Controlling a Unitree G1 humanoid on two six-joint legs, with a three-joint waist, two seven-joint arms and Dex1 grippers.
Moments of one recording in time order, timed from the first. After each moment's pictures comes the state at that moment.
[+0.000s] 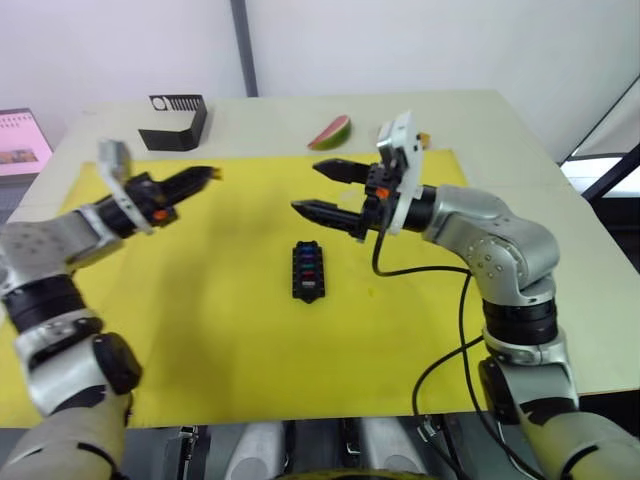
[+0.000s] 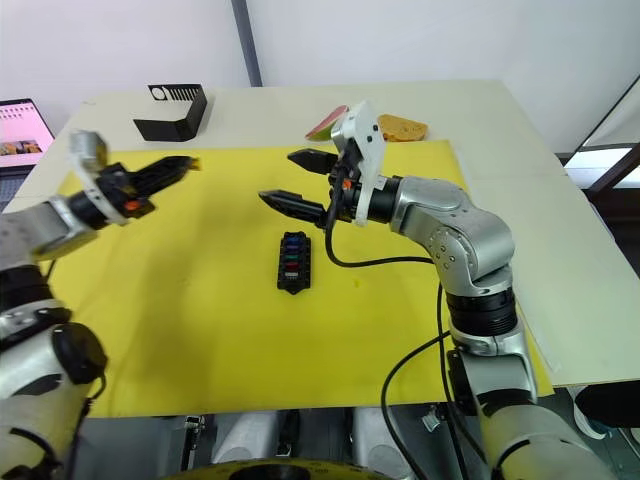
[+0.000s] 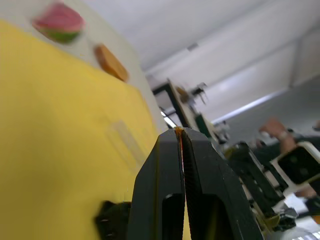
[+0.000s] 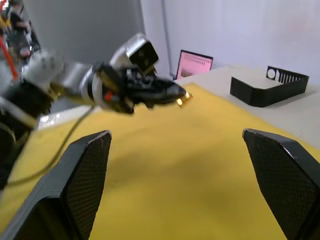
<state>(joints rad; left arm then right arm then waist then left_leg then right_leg) -0.79 0.47 0.66 0.32 -0.97 1.46 -0.62 -0.74 -0.29 -0.01 -0.26 0.65 0.90 0.67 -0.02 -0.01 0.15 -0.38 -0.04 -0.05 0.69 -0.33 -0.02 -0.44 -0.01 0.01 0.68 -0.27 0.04</state>
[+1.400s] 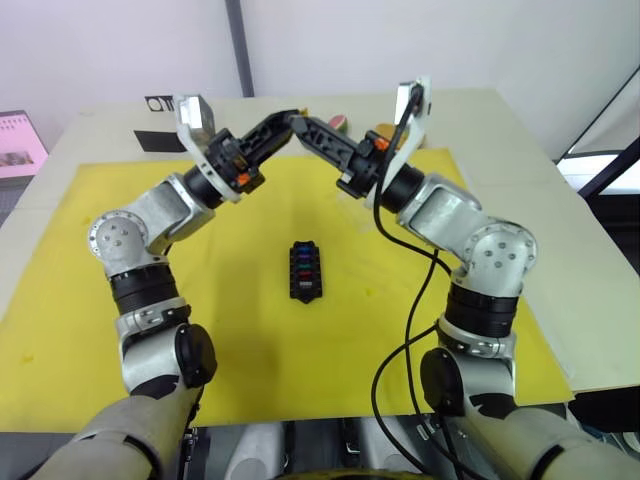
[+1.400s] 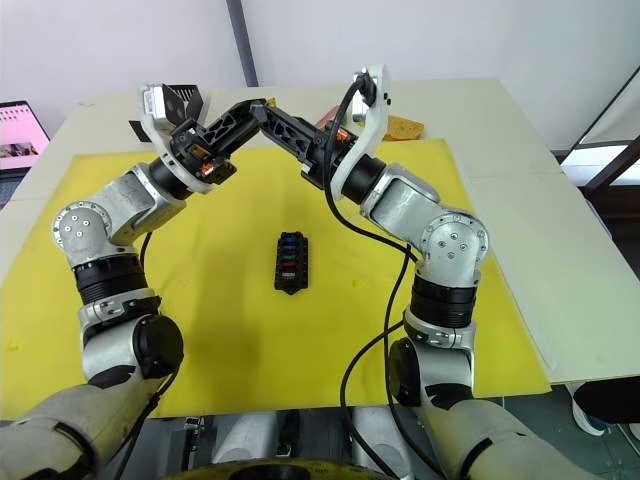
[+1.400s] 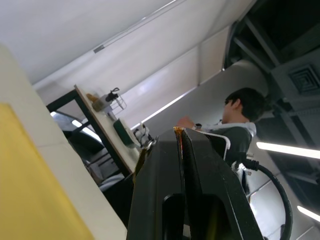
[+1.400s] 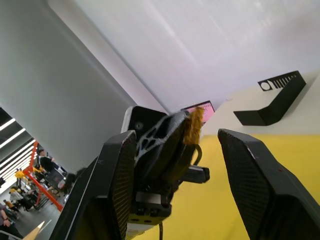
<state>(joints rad) -0.86 0.22 0.56 0.23 -1.44 1.26 -0.26 -0.81 -0.03 -0.26 -0.21 1.16 1.04 0.05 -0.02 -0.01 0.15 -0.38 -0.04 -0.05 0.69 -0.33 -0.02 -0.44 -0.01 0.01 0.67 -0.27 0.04</state>
